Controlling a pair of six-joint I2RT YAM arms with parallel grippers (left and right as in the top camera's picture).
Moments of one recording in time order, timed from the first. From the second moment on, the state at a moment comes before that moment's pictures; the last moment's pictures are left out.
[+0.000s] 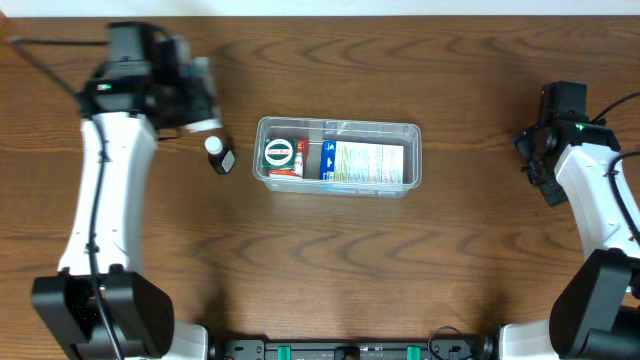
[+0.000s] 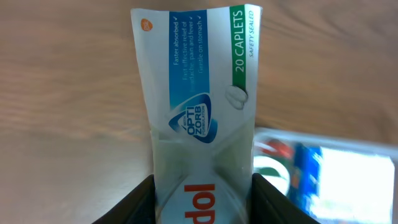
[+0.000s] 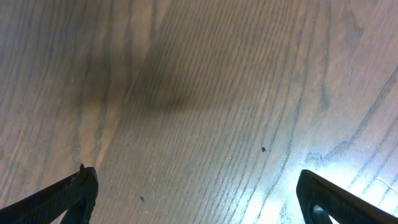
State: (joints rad) left arm 0.01 1.65 1.54 -0.92 0.19 -0.13; right arm -0.17 1.63 1.17 -0.80 0.35 0.99
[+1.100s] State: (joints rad) left arm -0.61 1.70 1.48 -0.73 0.15 0.36; right arm -0.17 1.63 1.17 -0.80 0.35 0.99
